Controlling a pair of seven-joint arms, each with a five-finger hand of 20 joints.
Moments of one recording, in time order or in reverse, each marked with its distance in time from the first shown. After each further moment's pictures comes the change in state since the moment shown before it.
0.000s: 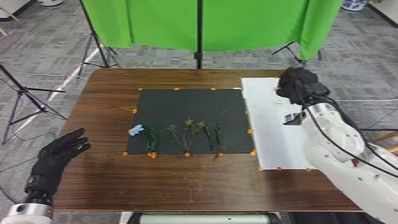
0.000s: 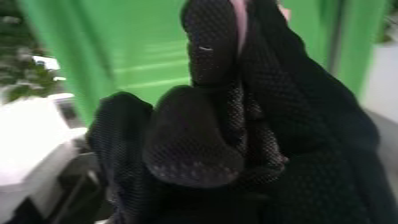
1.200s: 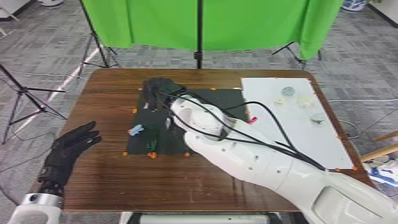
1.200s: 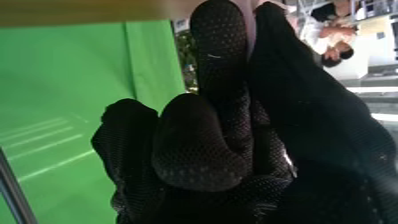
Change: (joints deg) left arm -5.3 1.6 3.8 3.0 -0.1 -2.7 1.5; right arm 23.3 -41.8 -25.7 26.4 -0.9 -14.9 -11.9
